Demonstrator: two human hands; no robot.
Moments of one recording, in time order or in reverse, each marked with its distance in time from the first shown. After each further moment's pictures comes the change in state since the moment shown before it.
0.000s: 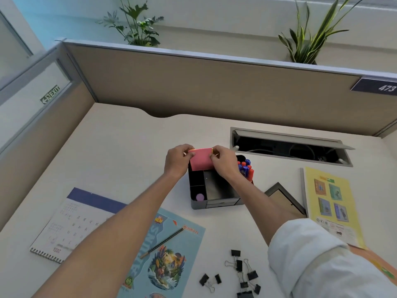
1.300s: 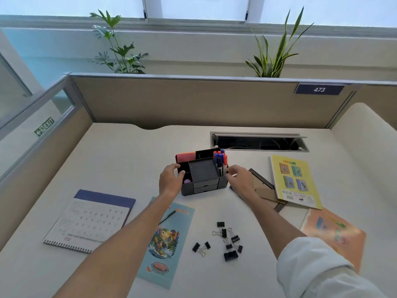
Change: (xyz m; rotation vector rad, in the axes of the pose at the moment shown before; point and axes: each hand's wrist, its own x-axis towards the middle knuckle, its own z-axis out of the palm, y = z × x) left_hand -0.132 0.010 -0.002 -0.047 0.060 -0.043; right_hand -0.153 0.054 -0.077 -0.003 0.146 0.133
